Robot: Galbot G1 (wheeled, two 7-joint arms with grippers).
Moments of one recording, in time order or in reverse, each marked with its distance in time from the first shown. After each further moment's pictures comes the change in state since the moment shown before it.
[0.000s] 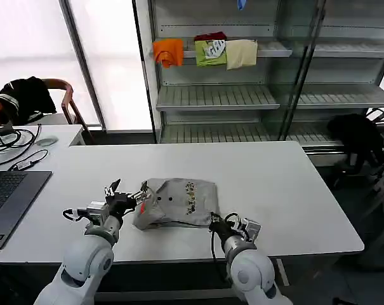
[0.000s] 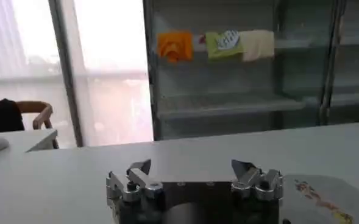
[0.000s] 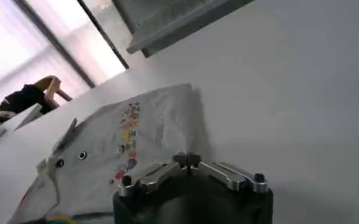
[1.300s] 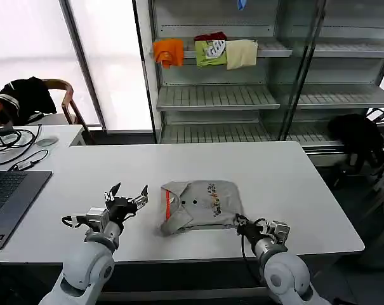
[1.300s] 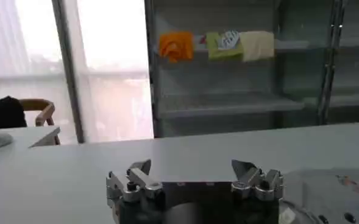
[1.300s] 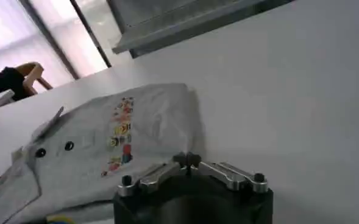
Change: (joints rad) left arm 0.049 -0.030 -0.018 -0.043 0.028 0.004 0.000; right arm -0.068 -0.220 0.093 0.044 0.015 0.001 -0.102
